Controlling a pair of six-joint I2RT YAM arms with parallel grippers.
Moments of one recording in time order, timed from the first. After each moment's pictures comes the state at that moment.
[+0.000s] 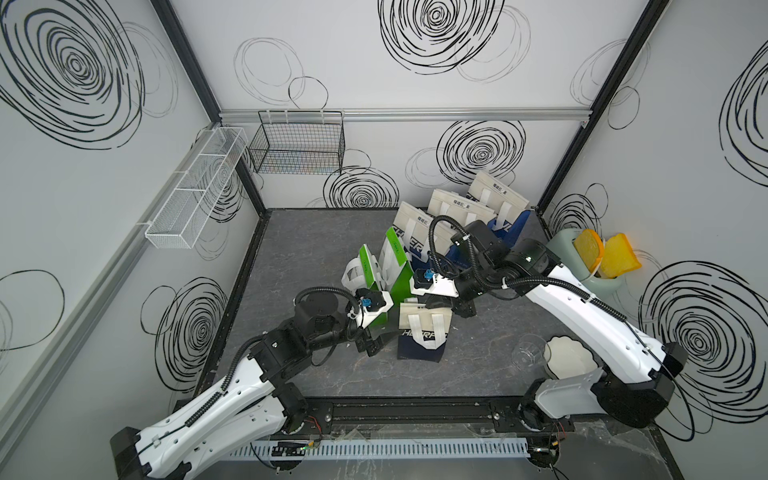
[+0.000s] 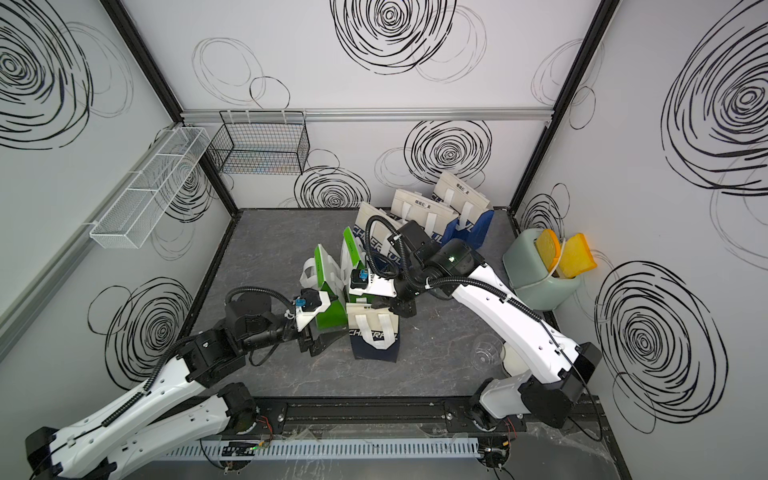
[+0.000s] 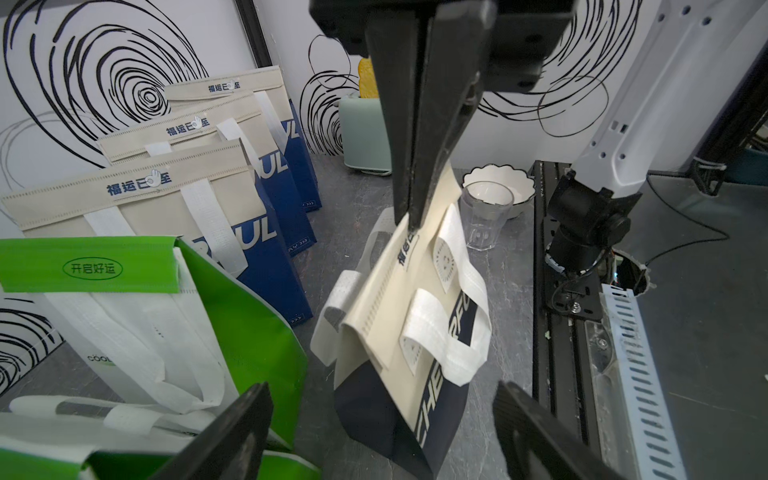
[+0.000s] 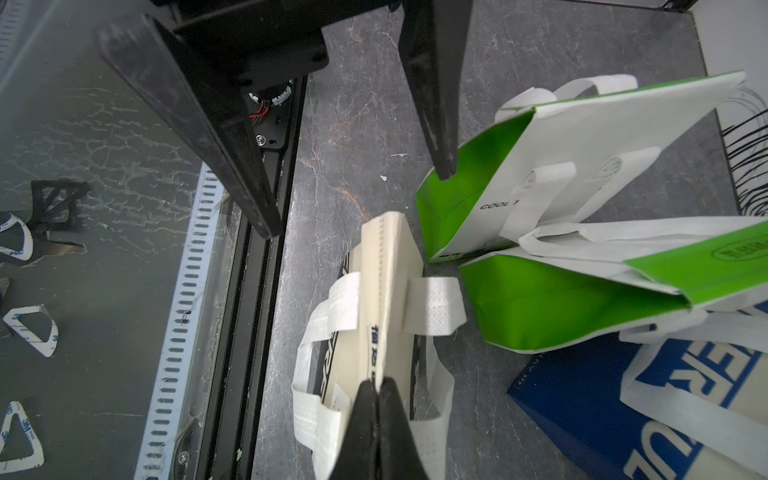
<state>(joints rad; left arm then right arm) -0.78 0.75 0.70 -0.27 0.34 0.22 0.78 1.39 1.60 -1.25 -0.48 -0.75</state>
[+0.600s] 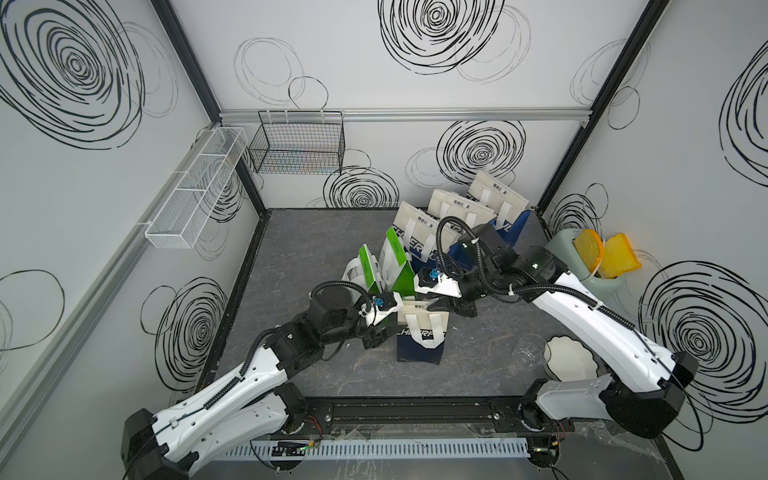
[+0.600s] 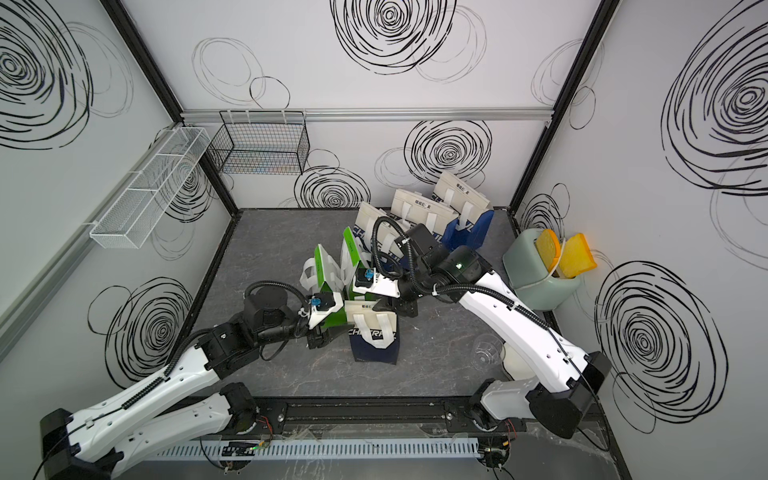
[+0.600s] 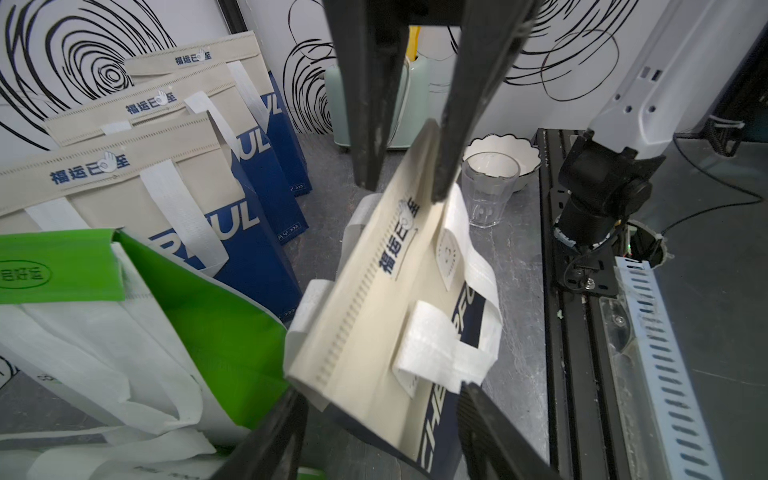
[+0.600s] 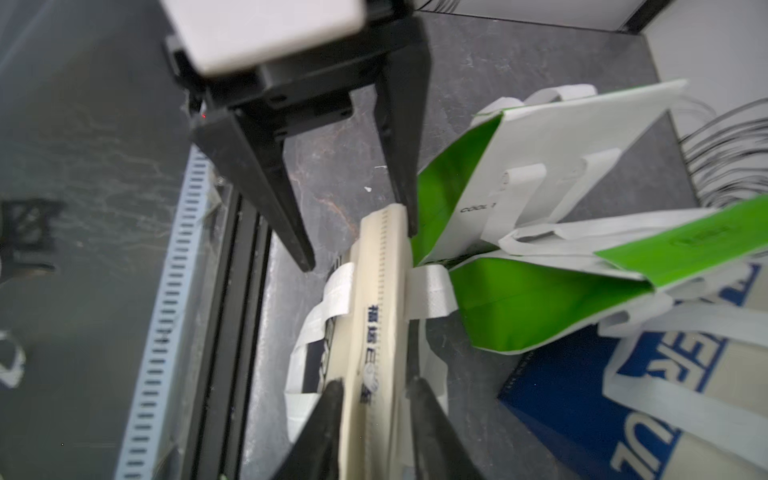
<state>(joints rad) -0.78 0.86 0.69 -0.22 0.36 0.27 0.76 1.30 1.49 -1.12 -0.48 -0.72</state>
